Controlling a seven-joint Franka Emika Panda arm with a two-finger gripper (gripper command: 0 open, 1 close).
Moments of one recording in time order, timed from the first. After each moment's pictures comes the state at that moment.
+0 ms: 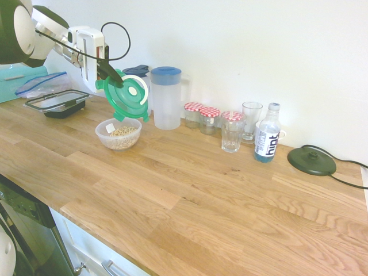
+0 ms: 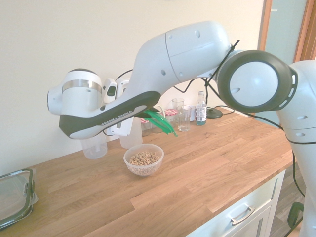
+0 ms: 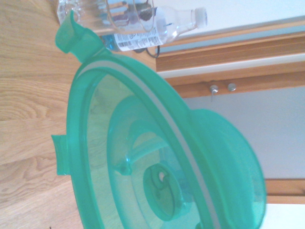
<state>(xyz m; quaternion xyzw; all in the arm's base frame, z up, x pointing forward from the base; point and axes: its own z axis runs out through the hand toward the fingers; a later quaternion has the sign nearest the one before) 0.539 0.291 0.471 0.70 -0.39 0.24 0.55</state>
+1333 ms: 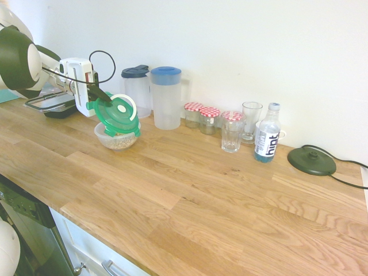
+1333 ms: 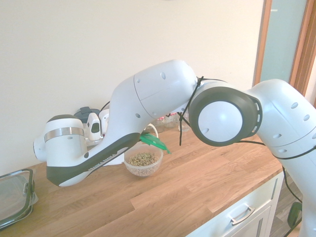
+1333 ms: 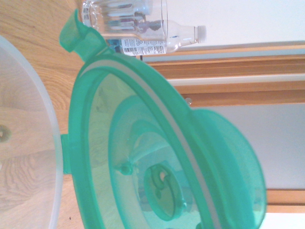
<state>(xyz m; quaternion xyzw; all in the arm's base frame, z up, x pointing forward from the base) 0.534 0.340 0.378 0.67 -0.35 0.25 0.61</state>
